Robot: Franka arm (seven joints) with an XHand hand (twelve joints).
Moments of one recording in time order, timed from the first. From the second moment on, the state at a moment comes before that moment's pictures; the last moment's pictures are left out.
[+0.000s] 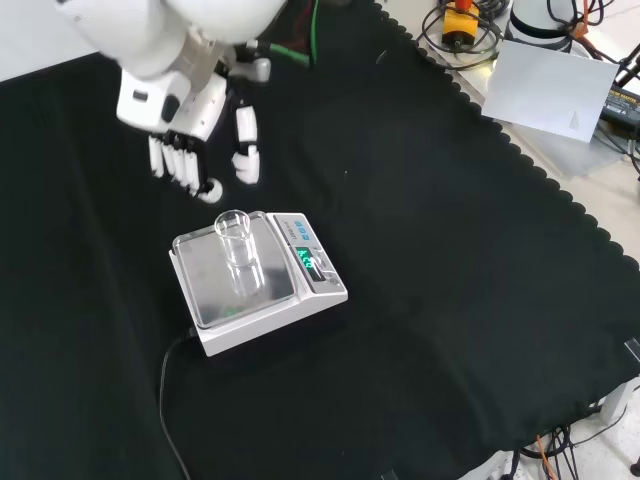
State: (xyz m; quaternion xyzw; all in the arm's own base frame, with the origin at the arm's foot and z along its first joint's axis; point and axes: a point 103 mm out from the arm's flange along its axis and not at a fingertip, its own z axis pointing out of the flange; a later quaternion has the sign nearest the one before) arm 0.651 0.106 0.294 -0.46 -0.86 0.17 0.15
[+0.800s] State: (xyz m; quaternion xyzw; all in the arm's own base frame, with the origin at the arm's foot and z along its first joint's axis) arm 0.522 -0.004 0.352 -0.59 -0.78 0.16 0.12
